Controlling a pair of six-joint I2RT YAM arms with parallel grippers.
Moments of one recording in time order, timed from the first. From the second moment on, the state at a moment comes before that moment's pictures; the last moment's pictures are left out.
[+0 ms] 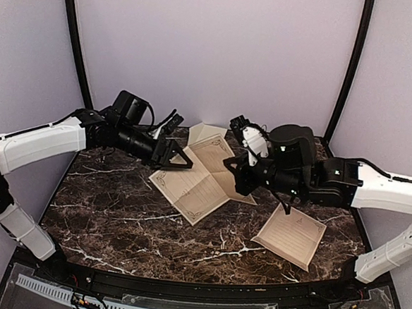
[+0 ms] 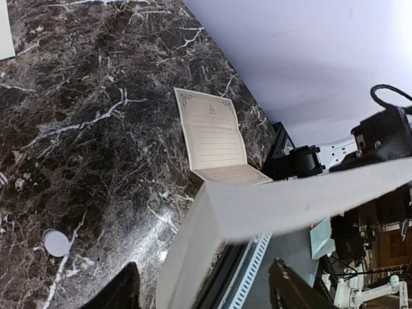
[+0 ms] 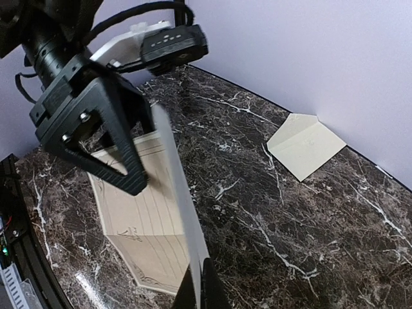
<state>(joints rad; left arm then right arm) -0.65 1.52 1.31 -0.52 0.69 -0.42 1.18 1.31 1.13 -0.24 0.36 0.14</state>
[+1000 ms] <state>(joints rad) -0.64 1.00 0.65 0.11 0.59 -0.71 0.86 1.13 1.04 -0.07 -0.33 0.33</state>
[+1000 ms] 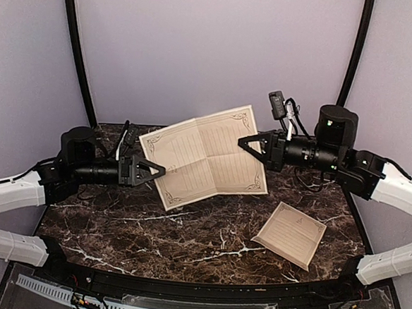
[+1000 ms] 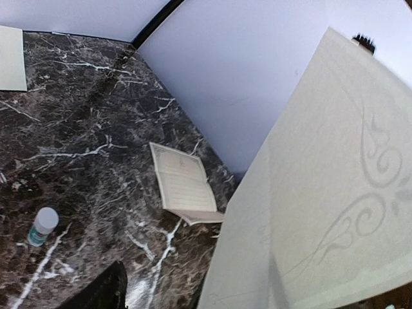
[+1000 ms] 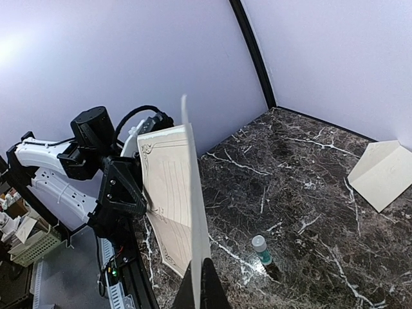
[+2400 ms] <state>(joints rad) -0.65 1.12 0.65 0.20 0.65 -0.85 0.61 1.07 0.93 -0.14 -0.09 0.52</state>
